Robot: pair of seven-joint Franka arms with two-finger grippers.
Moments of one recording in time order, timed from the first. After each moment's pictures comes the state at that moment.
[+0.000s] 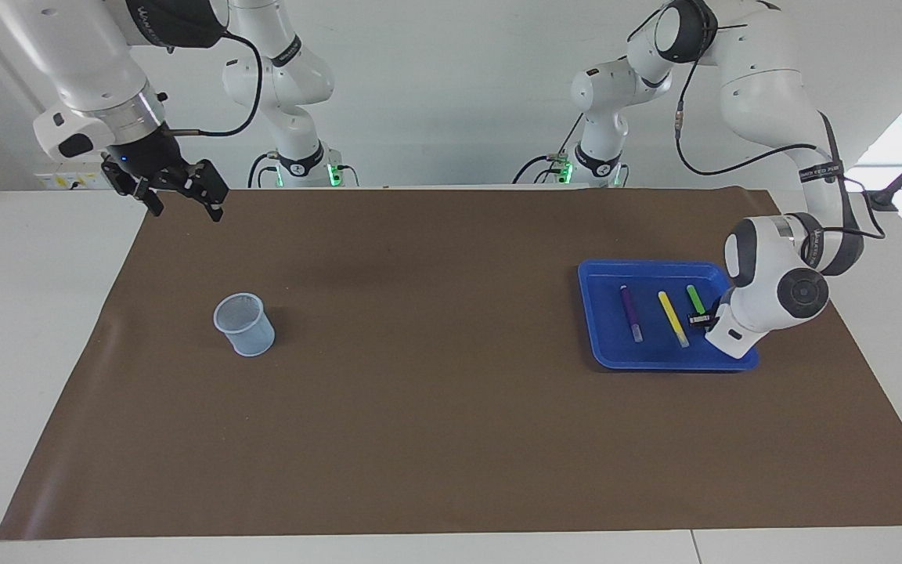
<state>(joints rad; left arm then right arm) 0.24 0.48 -0.23 -1.71 0.29 1.79 -0.12 0.03 -0.01 -0.06 -1.57 0.01 1.54 0.13</state>
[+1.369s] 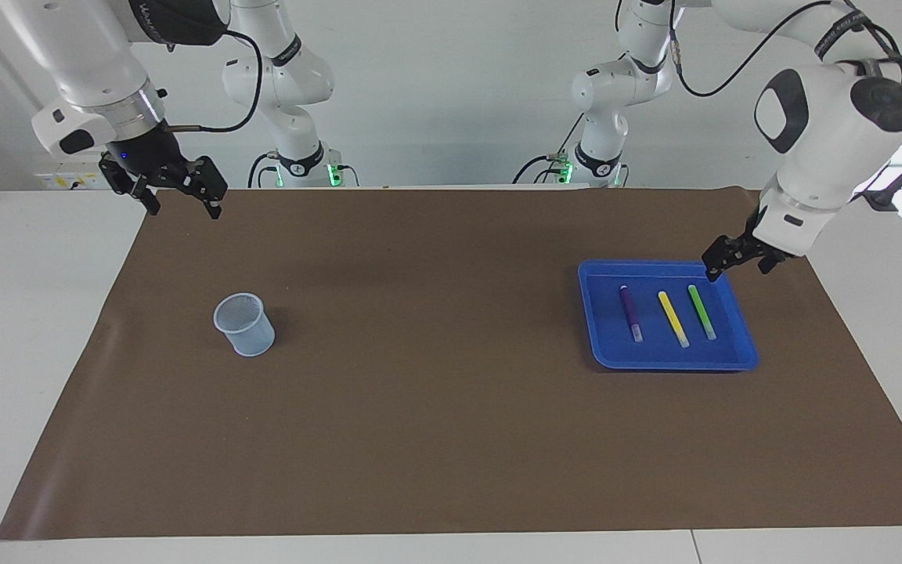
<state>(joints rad) 0.24 0.07 -0.30 -1.63 0.08 1.68 -0.12 0.03 -0.01 -0.05 -1.57 -0.01 1.54 0.09</state>
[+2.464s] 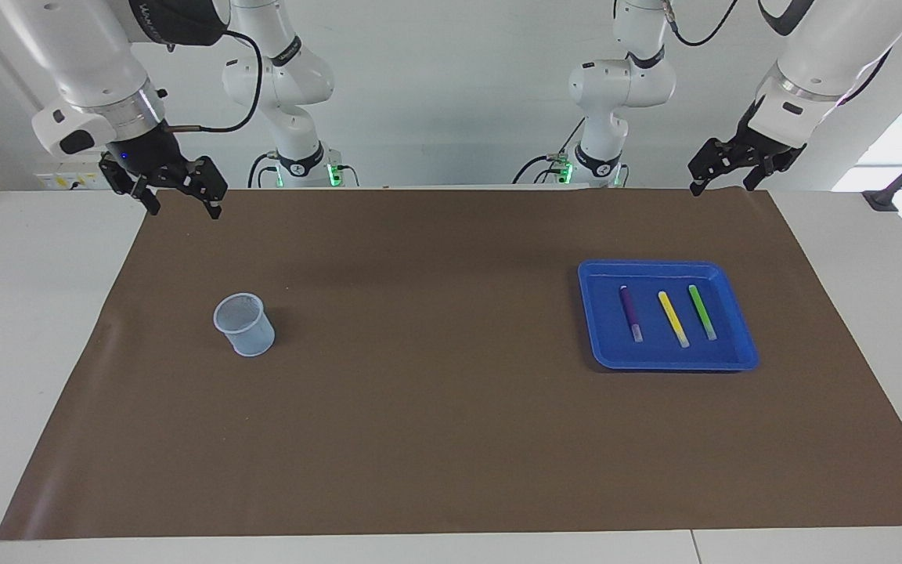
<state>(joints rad) -0.07 -0.07 -0.01 -1.61 -0.03 1.44 -0.13 0.03 -0.01 -0.05 -1.58 -0.01 1.54 0.09</state>
